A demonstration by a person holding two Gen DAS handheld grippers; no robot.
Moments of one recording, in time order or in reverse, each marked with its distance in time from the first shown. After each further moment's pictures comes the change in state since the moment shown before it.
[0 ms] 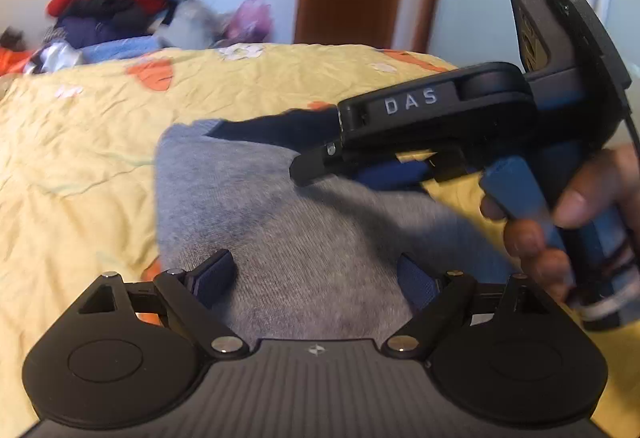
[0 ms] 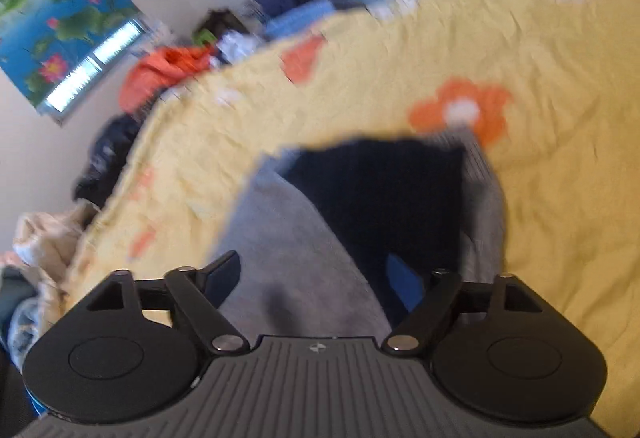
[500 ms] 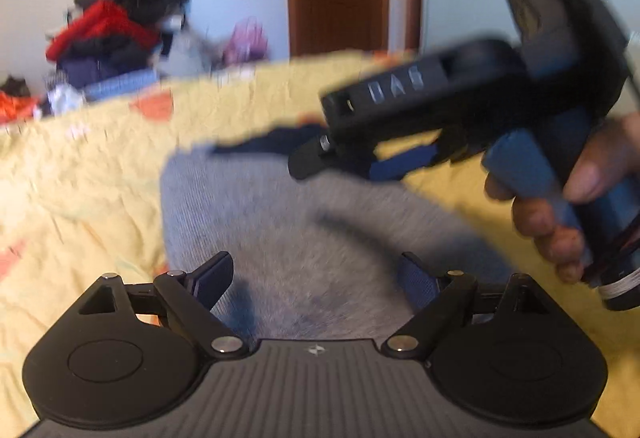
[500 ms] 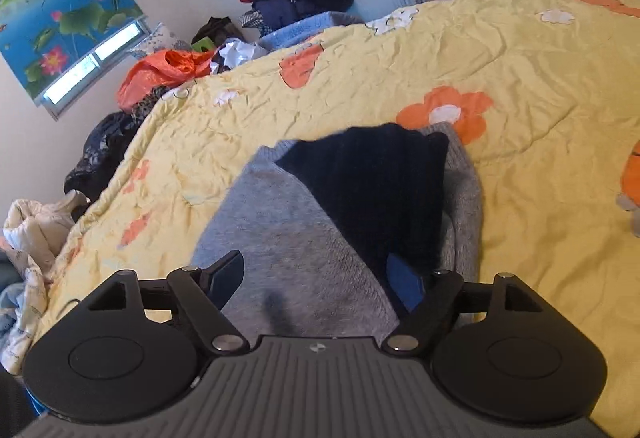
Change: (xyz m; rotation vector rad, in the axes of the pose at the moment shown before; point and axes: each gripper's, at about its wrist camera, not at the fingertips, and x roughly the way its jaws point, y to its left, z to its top) left arm -0.043 -0.025 -0.008 0.086 -0.066 0.050; right arm -0.047 0.028 -0.018 -0.060 -0.042 -0.034
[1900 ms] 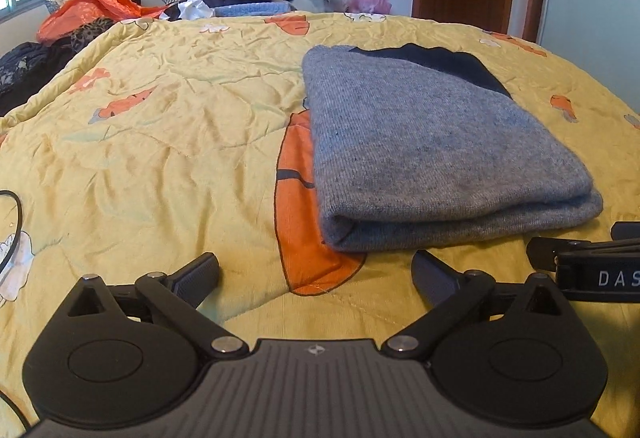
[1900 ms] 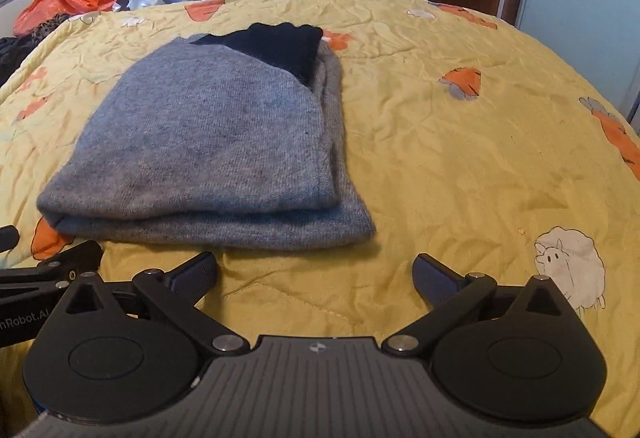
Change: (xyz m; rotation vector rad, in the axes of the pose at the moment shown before) left arm -0.035 0.015 -0.083 -0.251 0.151 0.296; right arm -0.037 0.037 -0.144 -0.118 0.002 -0.539
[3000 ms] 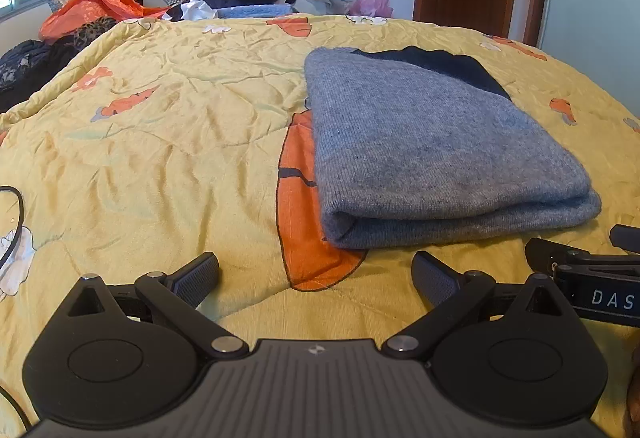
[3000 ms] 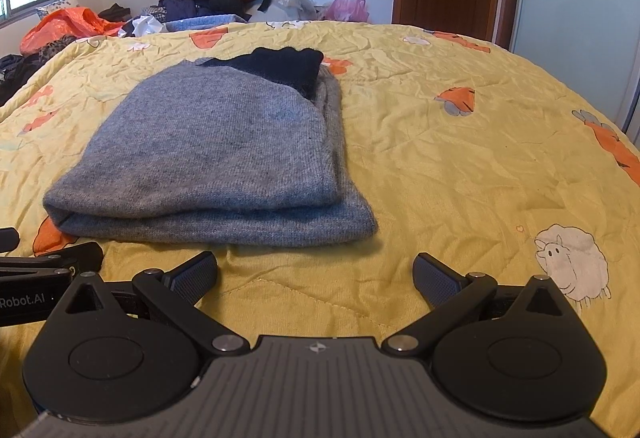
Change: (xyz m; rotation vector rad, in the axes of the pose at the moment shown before) left arm 0.001 -0.001 -0.001 -0.005 -0.008 0.003; right arm -0.006 0.002 -0.017 0.006 -0.102 -0.008
